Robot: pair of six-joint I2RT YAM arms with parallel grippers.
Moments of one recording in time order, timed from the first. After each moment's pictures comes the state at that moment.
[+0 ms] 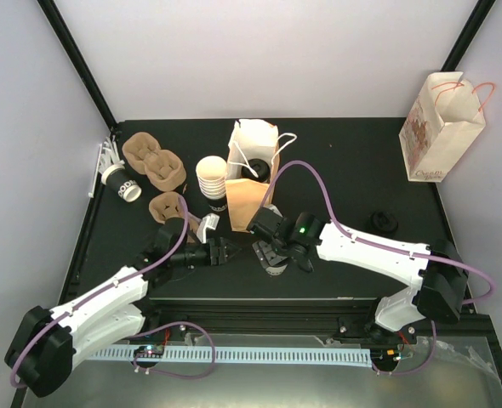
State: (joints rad) left arm -0.58 0.87 0.33 0.04 0.60 -0.85; right arm 1.10 1.47 1.18 -0.92 0.27 0.52
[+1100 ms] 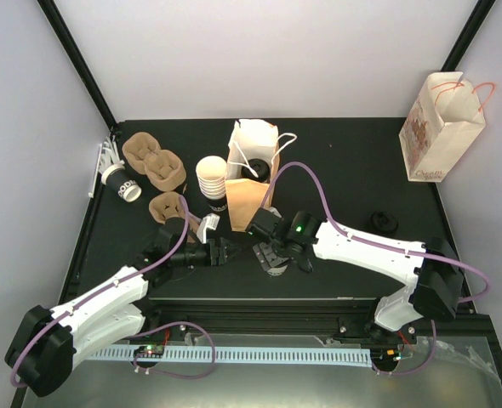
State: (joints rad) left arm -0.58 0.88 0.33 0.05 0.61 -0.83; right arm 1.10 1.49 1.20 -0.98 0.25 0.54
